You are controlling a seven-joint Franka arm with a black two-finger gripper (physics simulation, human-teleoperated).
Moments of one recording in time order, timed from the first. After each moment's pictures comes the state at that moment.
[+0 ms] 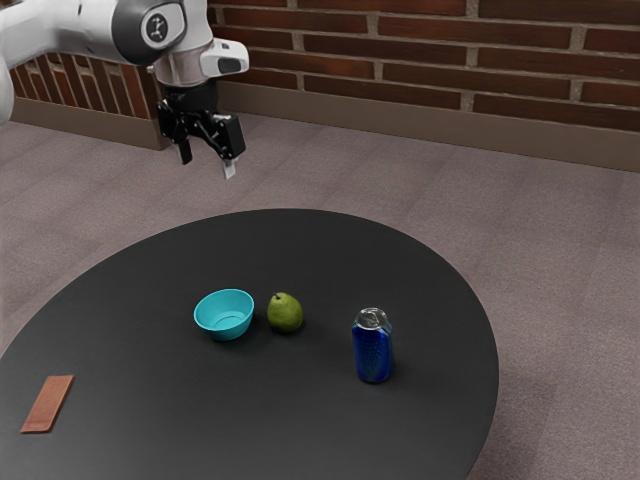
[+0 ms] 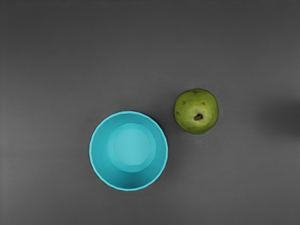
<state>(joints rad) -0.15 0.15 0.14 -1.47 0.03 1.62 0.07</state>
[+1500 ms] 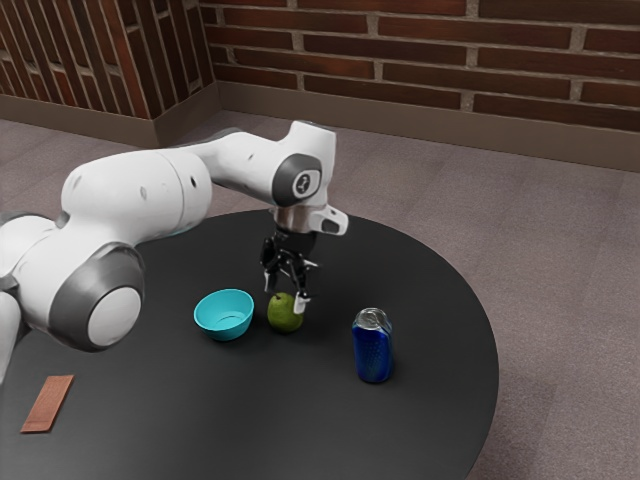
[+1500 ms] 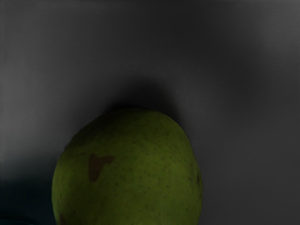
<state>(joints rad) -0.24 0.80 0.18 -1.18 -0.05 1.59 0.30</state>
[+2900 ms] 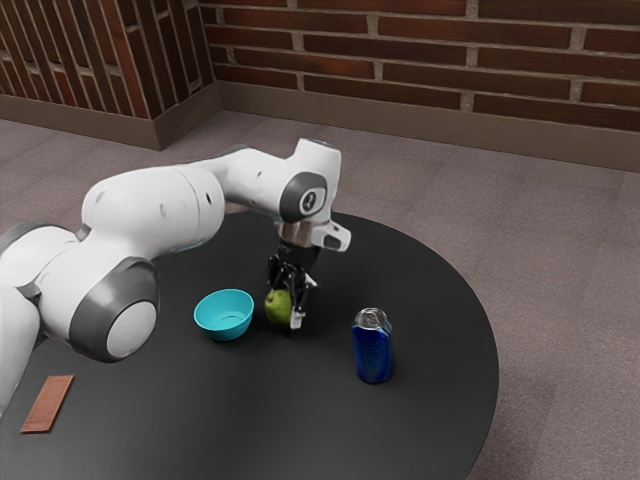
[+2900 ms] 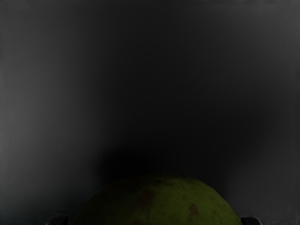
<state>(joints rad) -0.26 0.88 0.22 -1.14 -0.07 1.61 0.37</state>
